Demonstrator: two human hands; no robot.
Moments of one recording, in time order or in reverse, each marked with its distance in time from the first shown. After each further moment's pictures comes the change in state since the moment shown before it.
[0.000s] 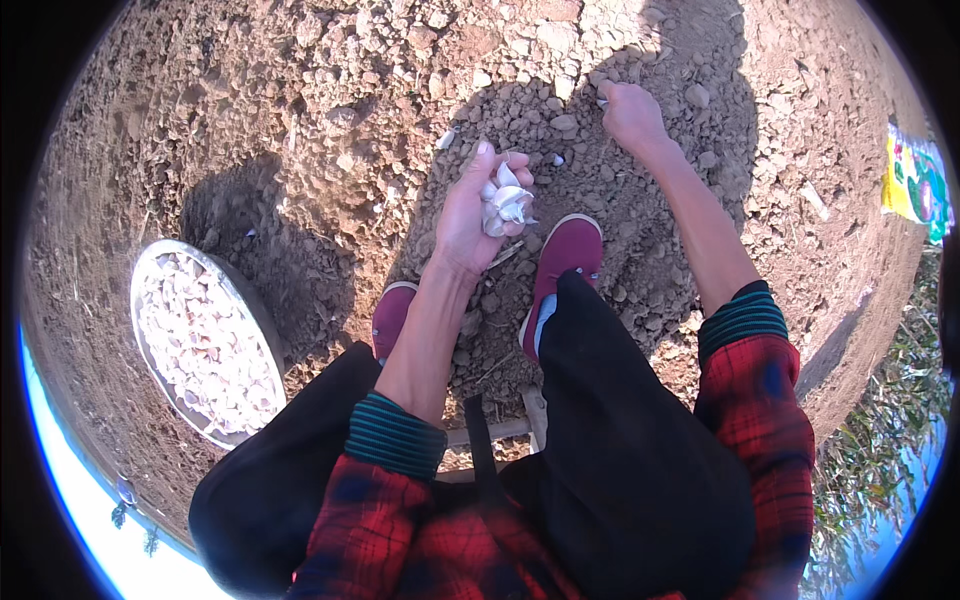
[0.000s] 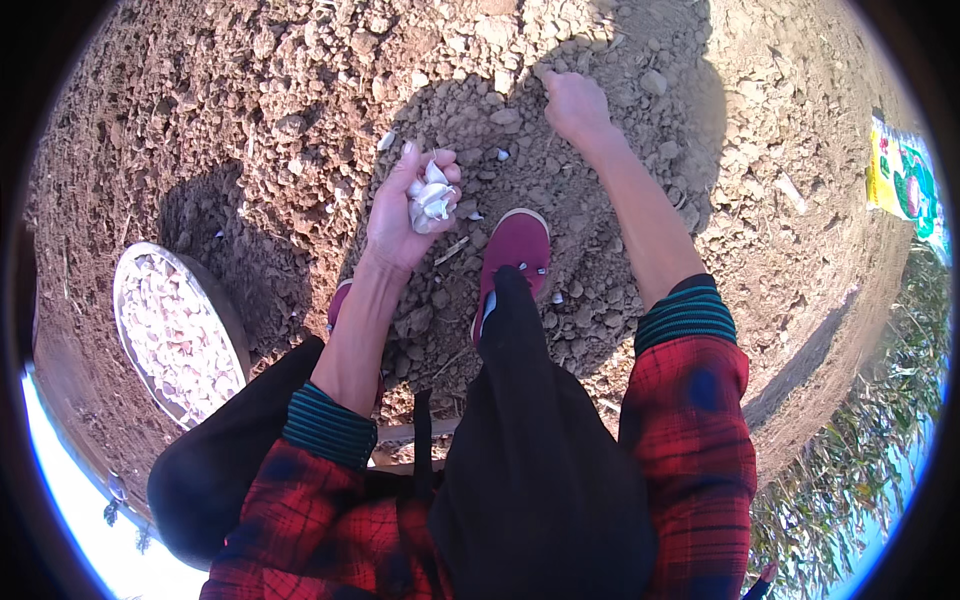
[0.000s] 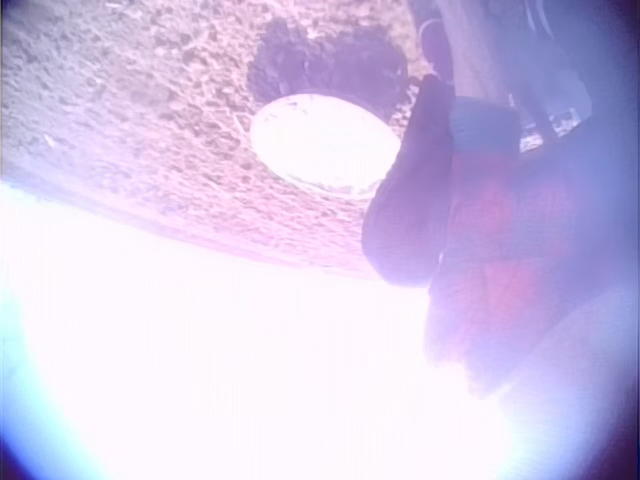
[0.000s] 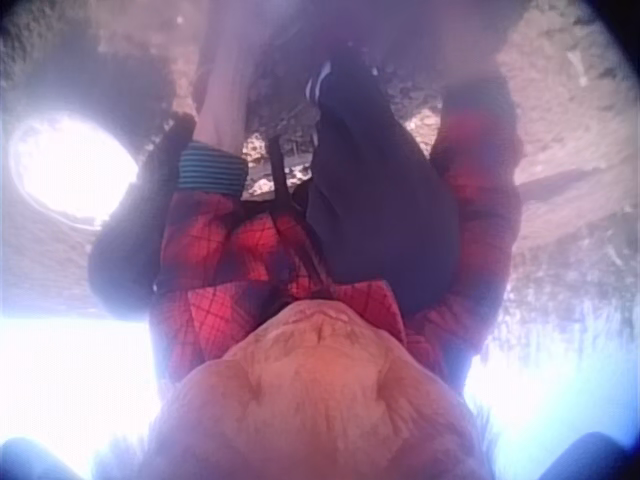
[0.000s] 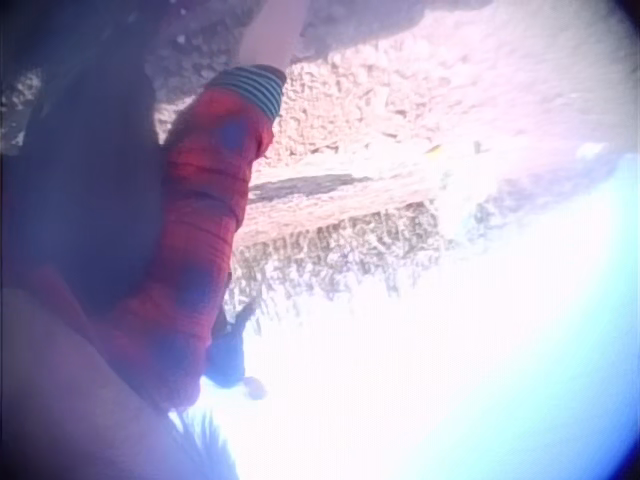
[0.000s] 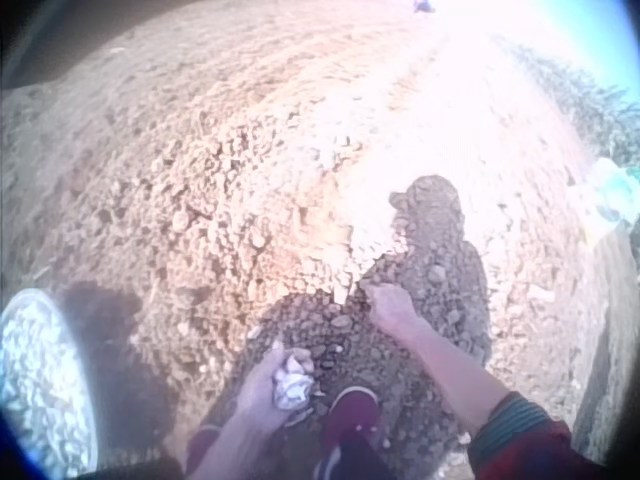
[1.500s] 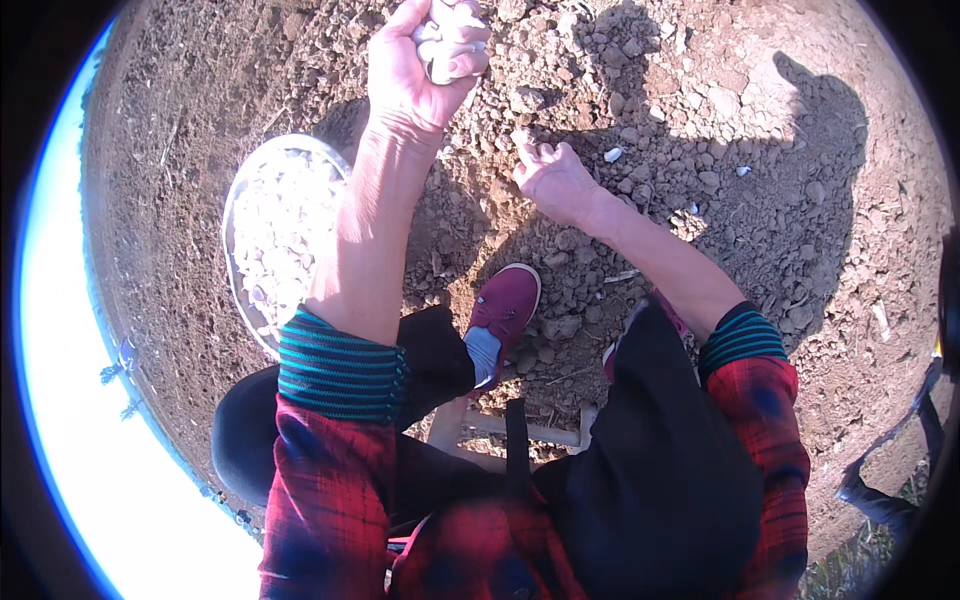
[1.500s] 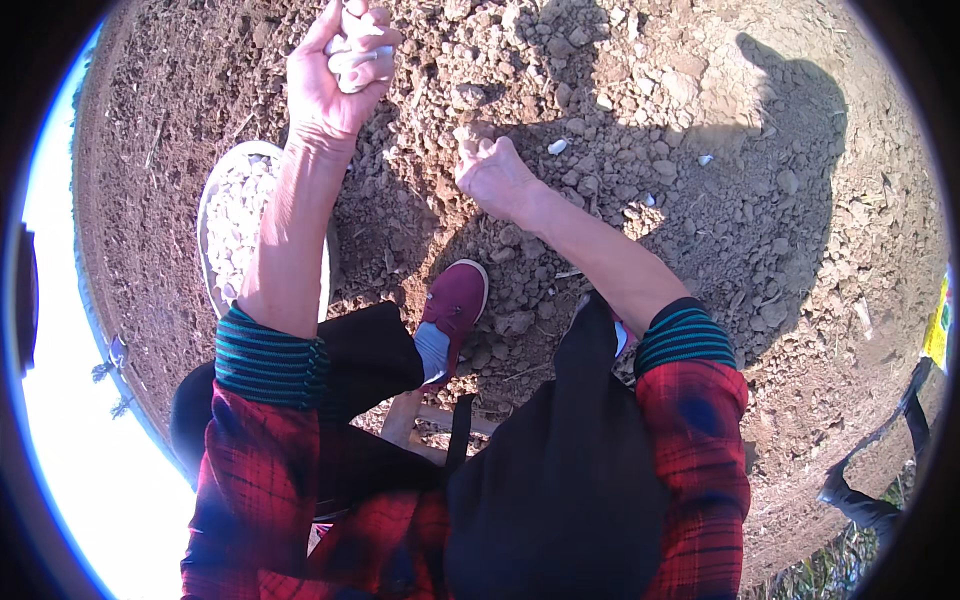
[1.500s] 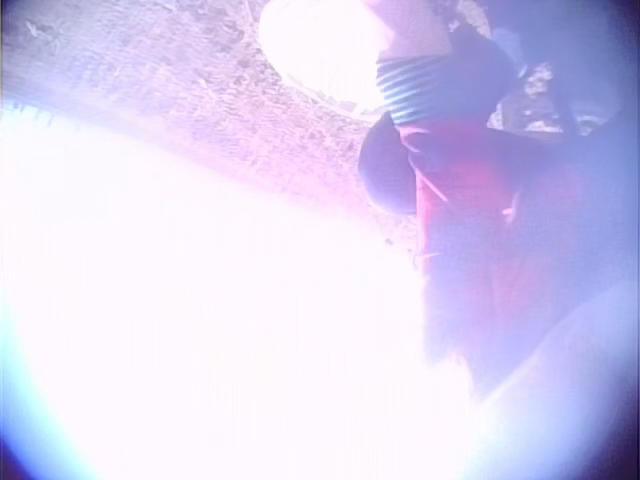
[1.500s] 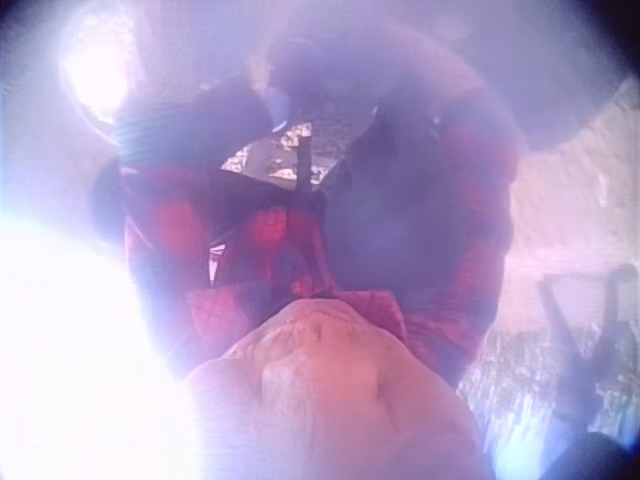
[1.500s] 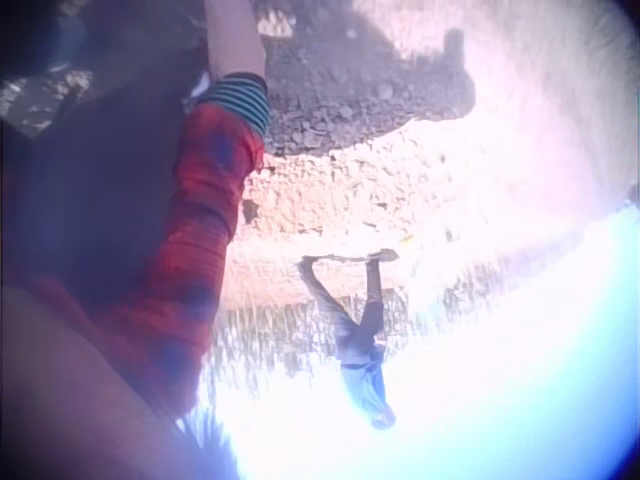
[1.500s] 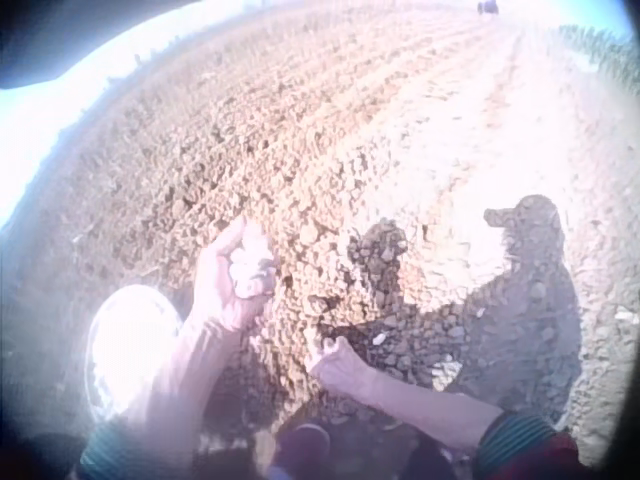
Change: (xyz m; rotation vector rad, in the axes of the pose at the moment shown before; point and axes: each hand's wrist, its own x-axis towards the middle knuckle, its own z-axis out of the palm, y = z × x) left_hand -0.071 0.237 0.000 -0.037 -0.390 0.478; right_hand -0.025 -0.264 0.032 -0.190 -0.185 -0.941
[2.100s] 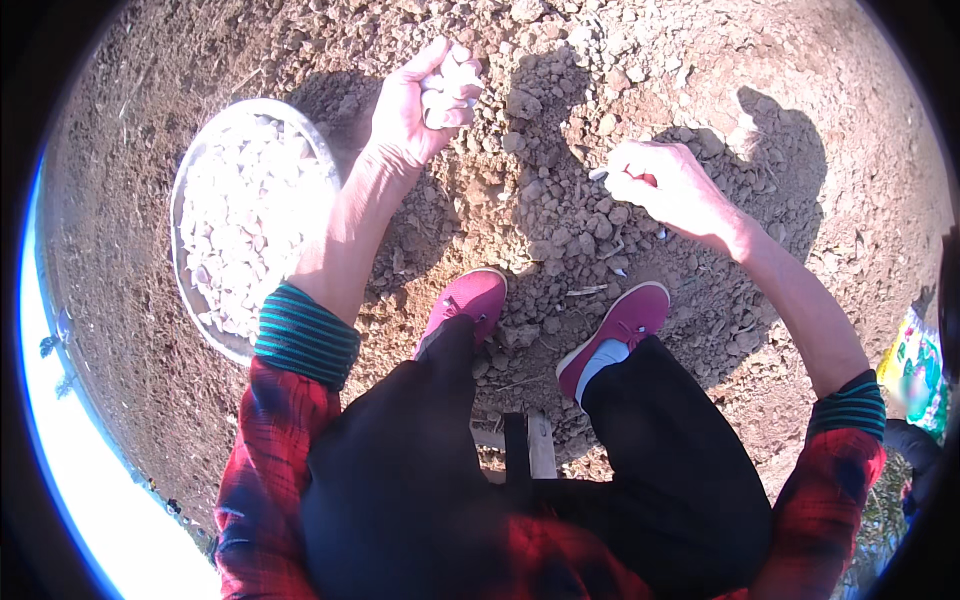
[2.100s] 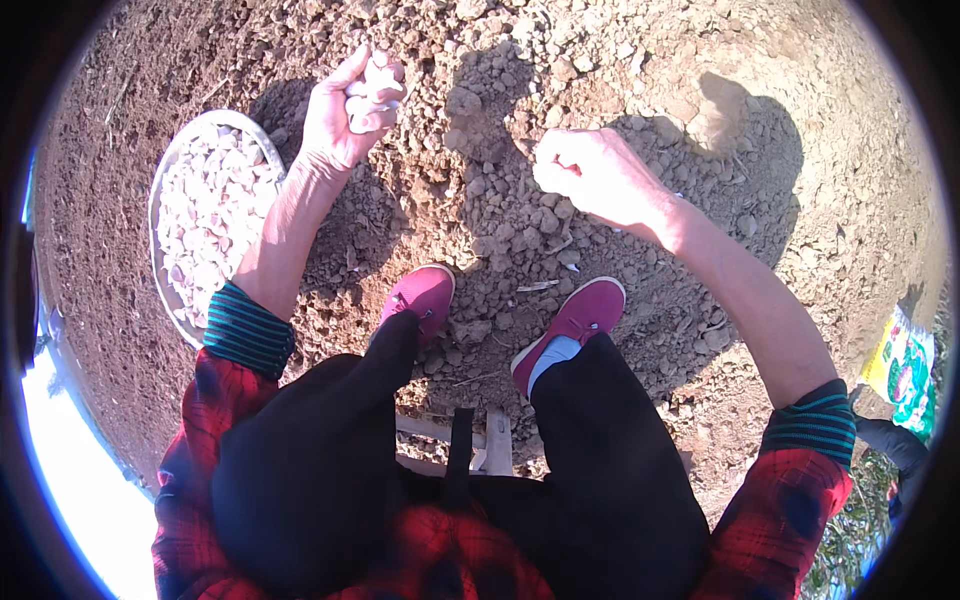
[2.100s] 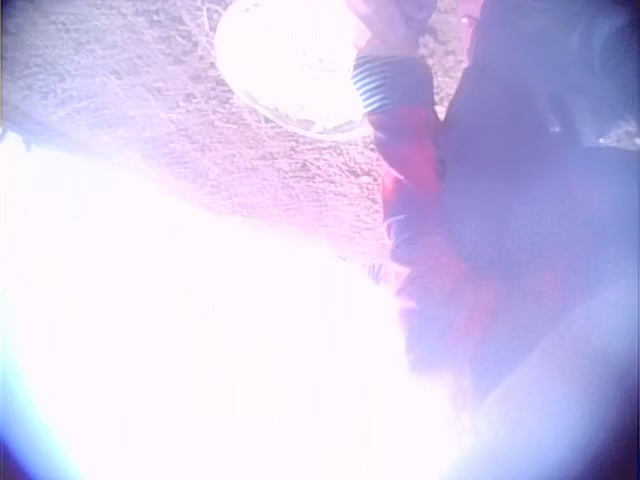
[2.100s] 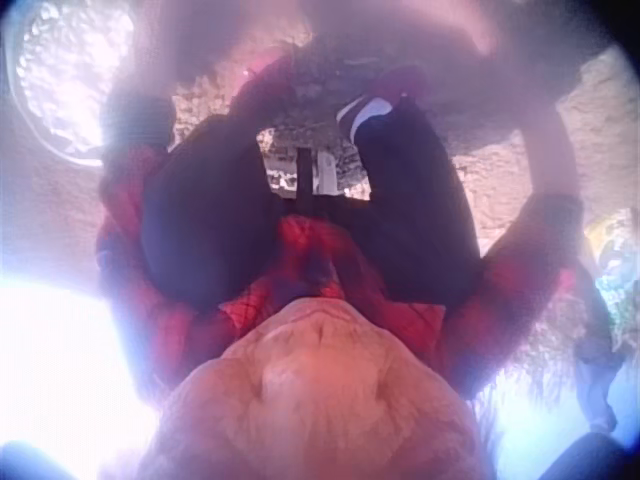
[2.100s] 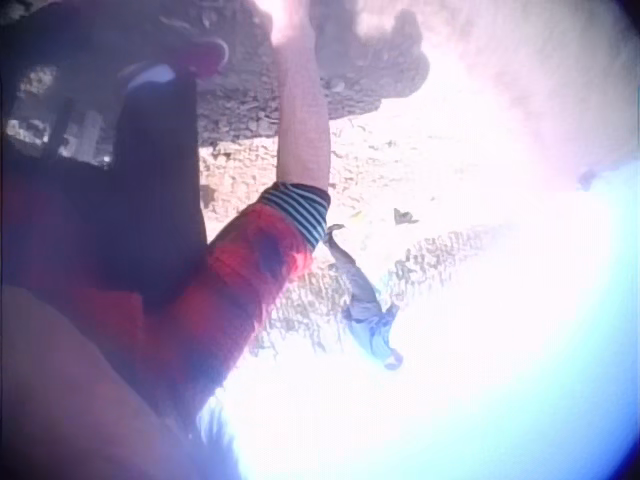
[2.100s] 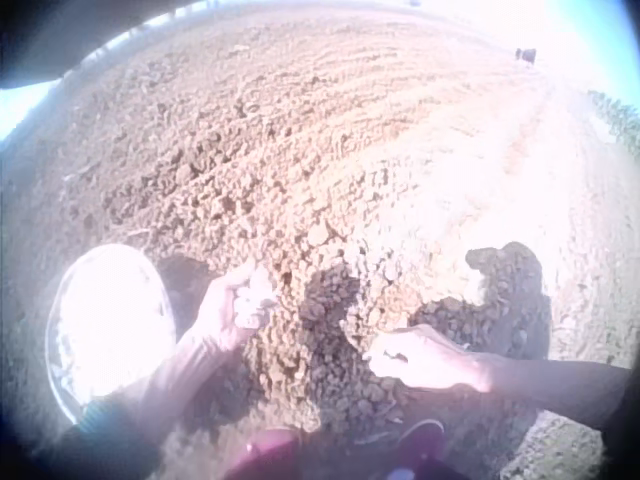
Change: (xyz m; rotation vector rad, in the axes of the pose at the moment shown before) left_hand -0.039 -0.011 -0.068 -0.090 0.235 -0.052; right_hand -0.094 0.083 -0.114 0.850 0.015 0.191
